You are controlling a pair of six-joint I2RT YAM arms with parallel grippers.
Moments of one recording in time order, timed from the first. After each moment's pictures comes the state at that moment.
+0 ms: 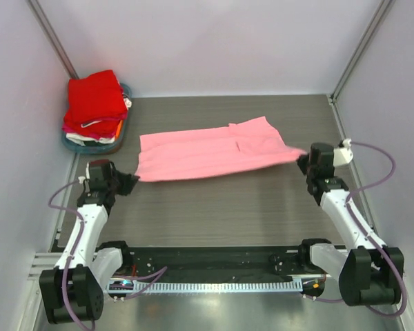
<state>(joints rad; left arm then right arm) 0.09 0.93 0.58 -0.36 0.12 -1.19 0.02 1.05 0.67 -0.13 0.31 0.97</state>
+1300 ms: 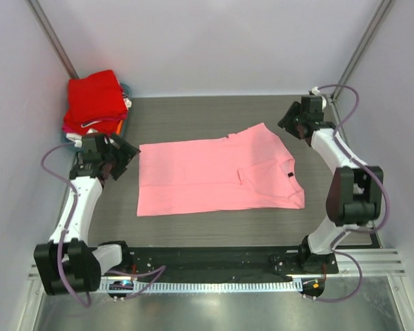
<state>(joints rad) 0.09 1.11 0.87 -0.50 0.14 -0.81 0.02 1.63 1.23 -0.27 0.02 0.57</state>
